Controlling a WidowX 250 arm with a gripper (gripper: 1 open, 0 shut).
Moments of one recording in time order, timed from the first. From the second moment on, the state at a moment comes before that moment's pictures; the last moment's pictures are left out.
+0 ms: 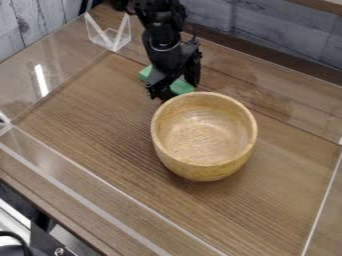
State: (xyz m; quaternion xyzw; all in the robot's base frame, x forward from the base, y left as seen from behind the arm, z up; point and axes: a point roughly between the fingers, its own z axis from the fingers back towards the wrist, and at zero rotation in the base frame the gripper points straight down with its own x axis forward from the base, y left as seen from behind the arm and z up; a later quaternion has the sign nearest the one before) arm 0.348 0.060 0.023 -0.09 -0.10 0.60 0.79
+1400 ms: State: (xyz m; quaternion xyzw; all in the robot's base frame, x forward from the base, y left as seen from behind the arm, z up) arm 0.354 0.092 0.019 -0.04 -0.13 0.68 0.72
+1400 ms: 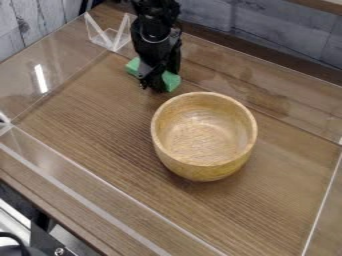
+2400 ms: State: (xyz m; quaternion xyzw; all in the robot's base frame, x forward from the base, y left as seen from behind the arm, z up) arm 0.325 0.064 0.095 -0.09 -0.04 0.46 0.88
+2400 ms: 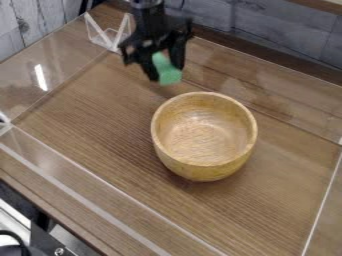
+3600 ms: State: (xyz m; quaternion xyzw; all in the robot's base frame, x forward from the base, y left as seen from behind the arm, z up) arm 0.264 -0.013 0.078 -0.08 0.01 -0.04 1.00
